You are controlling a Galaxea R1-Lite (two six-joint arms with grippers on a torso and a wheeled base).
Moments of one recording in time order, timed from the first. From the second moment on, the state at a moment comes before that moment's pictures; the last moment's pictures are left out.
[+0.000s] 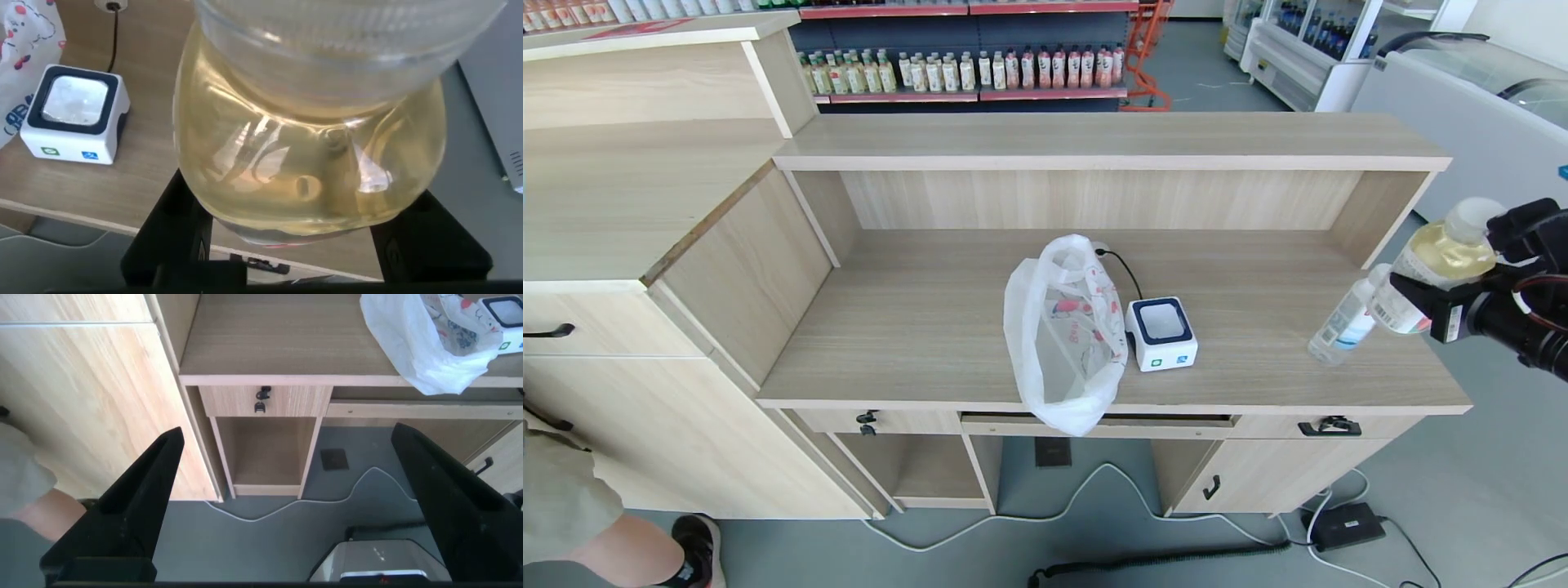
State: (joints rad) left arm -0.01 0.00 0.00 0.00 -0.01 0.02; right arm -0.21 1.64 -0.66 -1.01 0.26 -0.39
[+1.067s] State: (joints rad) left arm -0.01 0.00 0.00 0.00 -0.01 0.02; right arm 0.00 1.91 -0.88 -1.23 0.26 -0.37
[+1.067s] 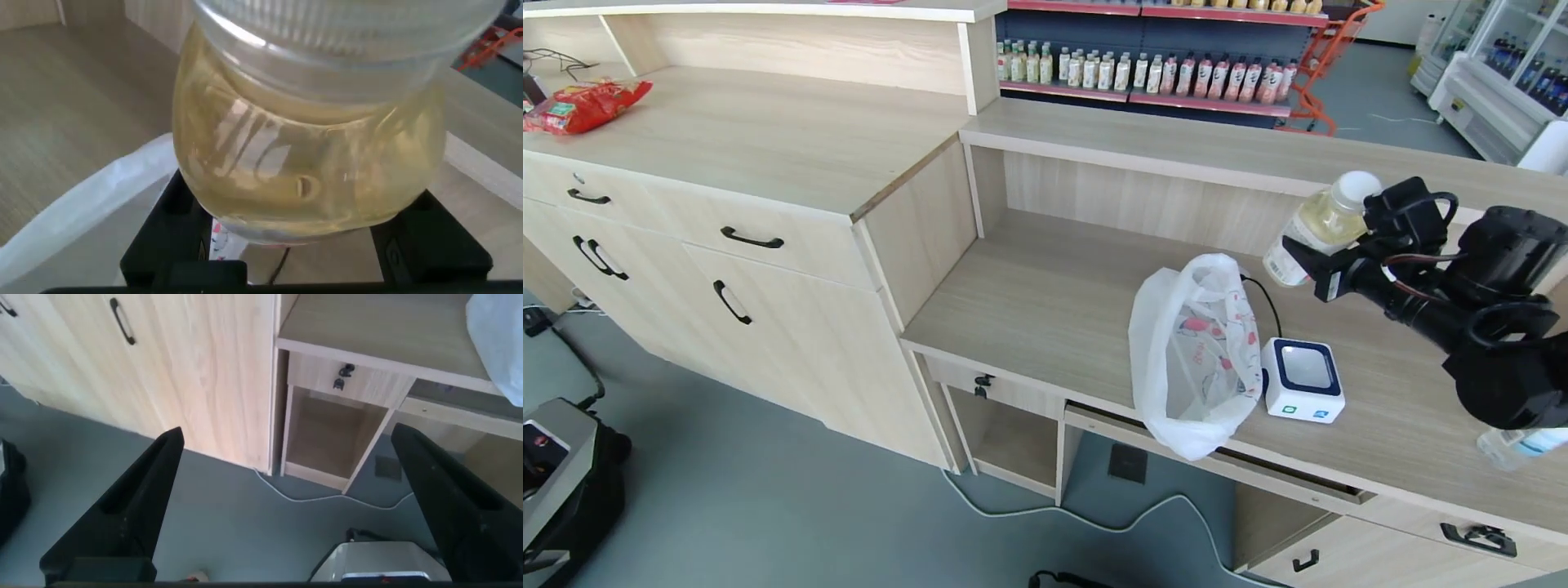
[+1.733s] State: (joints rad) left arm -0.01 0.00 0.00 0.00 -0.01 0.02; right arm 0.13 2.26 -1.06 -1.23 0.26 -0.13
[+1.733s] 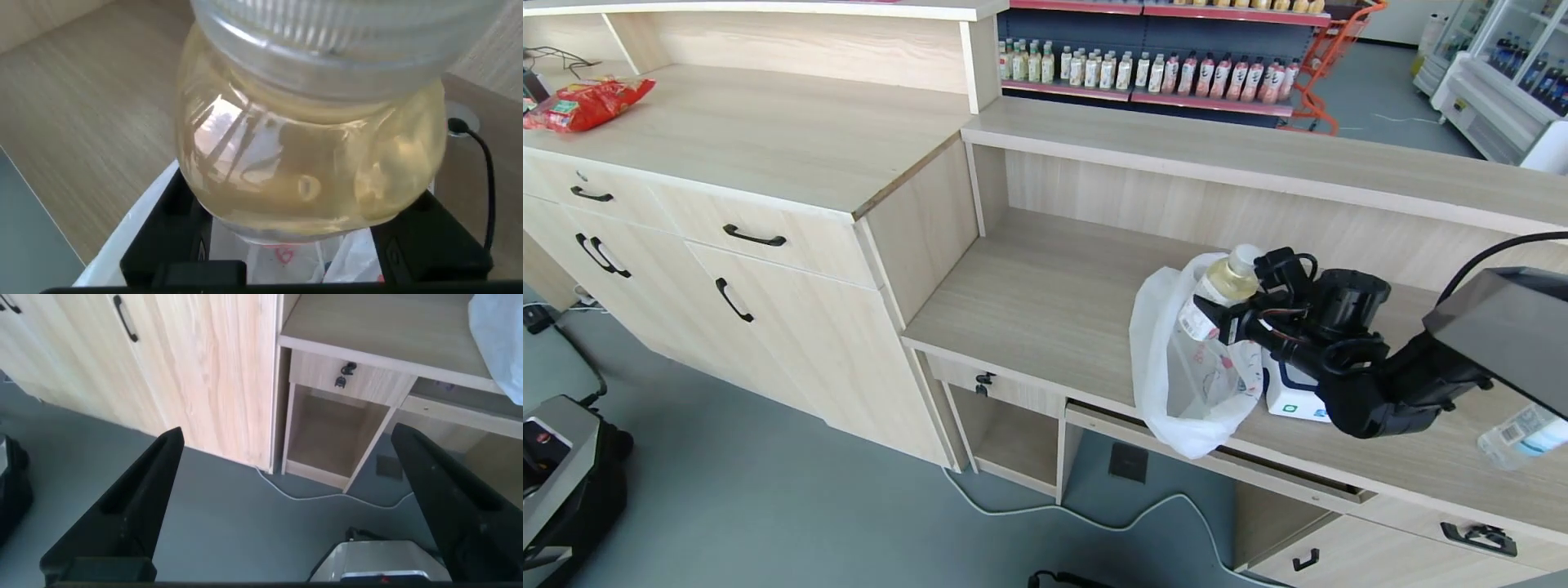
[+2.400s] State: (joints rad) left arm -0.01 0.00 0.00 0.00 -0.01 0.02; right arm 0.18 2.35 -1.03 -1.21 0.26 -0.16
